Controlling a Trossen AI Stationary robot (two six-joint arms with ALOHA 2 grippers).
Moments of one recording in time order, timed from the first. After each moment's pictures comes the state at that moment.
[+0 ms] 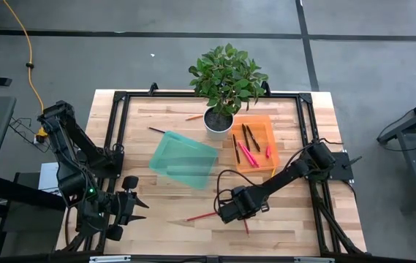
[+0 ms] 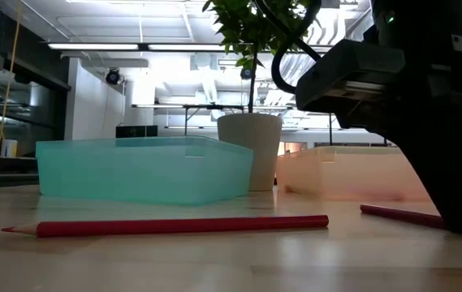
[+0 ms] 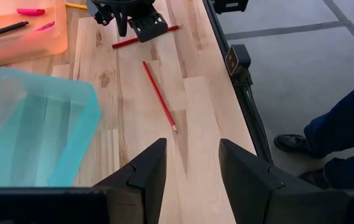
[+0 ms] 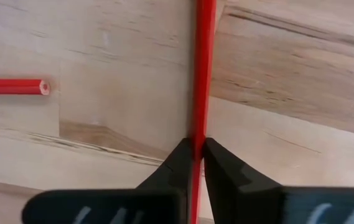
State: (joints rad) left arm -0.94 1.24 1.13 -0.83 -0.62 -0.68; right arm 0.50 2.06 1.43 -0.85 -0.15 1.80
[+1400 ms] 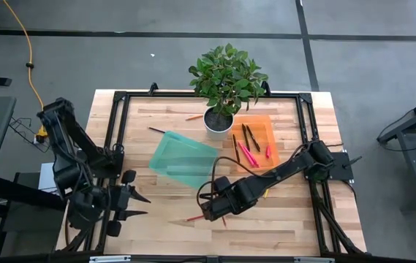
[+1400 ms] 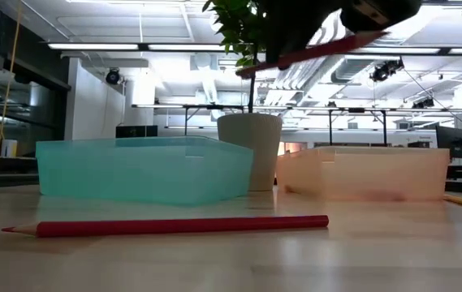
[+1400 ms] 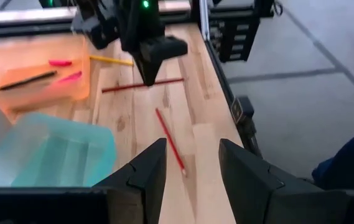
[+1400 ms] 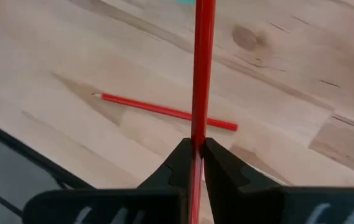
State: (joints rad) left arm -0.94 1.17 1.13 -0.72 -0.75 -0.58; right arm 0.46 2.06 1.84 -1.02 0.12 1.59
